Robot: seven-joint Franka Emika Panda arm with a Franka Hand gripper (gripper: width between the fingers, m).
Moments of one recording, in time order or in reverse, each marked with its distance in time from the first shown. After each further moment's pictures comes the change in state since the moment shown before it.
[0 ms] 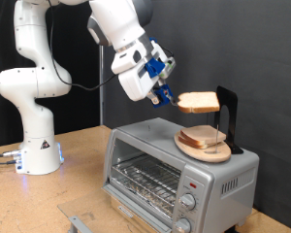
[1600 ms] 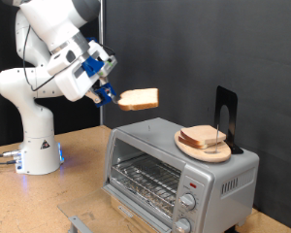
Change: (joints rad) arm -0.057 -0.287 -0.268 -0.280 0.007 -0.187 -0.355
